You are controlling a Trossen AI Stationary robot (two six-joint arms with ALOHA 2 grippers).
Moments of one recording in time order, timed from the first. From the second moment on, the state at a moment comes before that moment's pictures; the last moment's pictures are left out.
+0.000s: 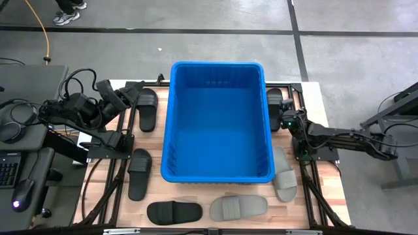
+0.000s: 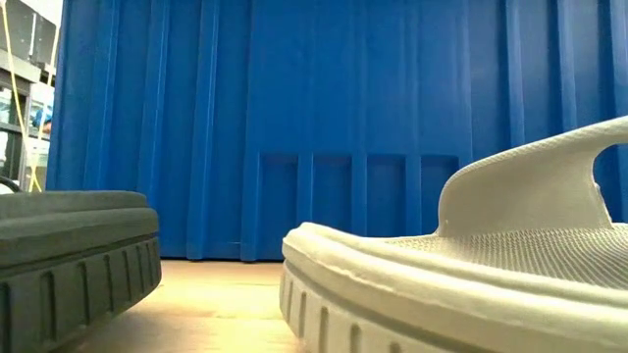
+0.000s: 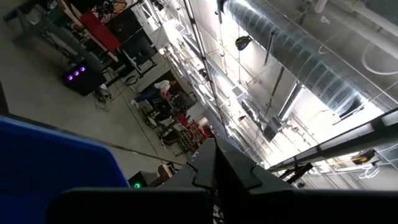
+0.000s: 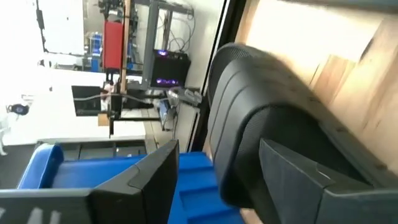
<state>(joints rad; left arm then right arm) -0.17 0.63 0.83 0.23 -0.90 -0.61 -0.50 0.70 0.01 0.15 0.80 1.82</state>
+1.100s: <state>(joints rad) -0.17 0.63 0.83 0.21 -0.90 -0.61 -0.87 1.10 0.01 0.68 0.37 1.51</state>
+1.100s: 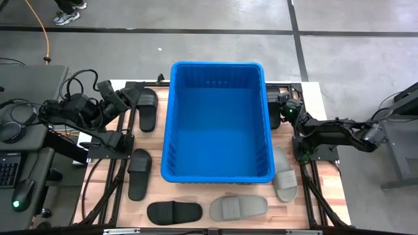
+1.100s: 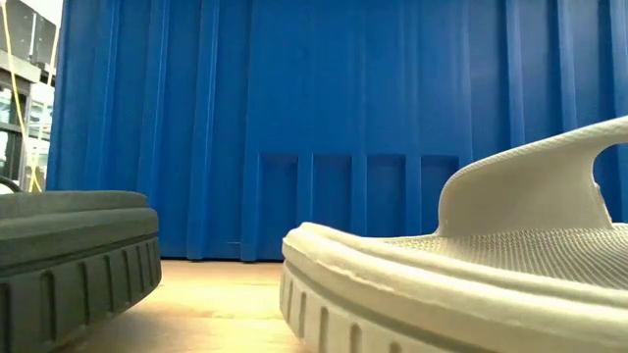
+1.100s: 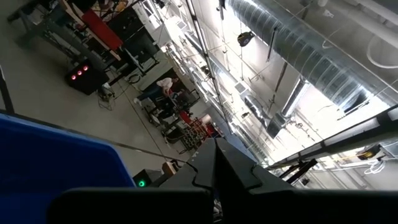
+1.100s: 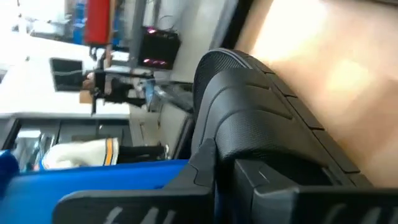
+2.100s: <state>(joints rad) -0.17 0.63 0.83 0.20 -0.91 -0.58 -0.89 0.49 0.04 0.83 0.45 1.14</state>
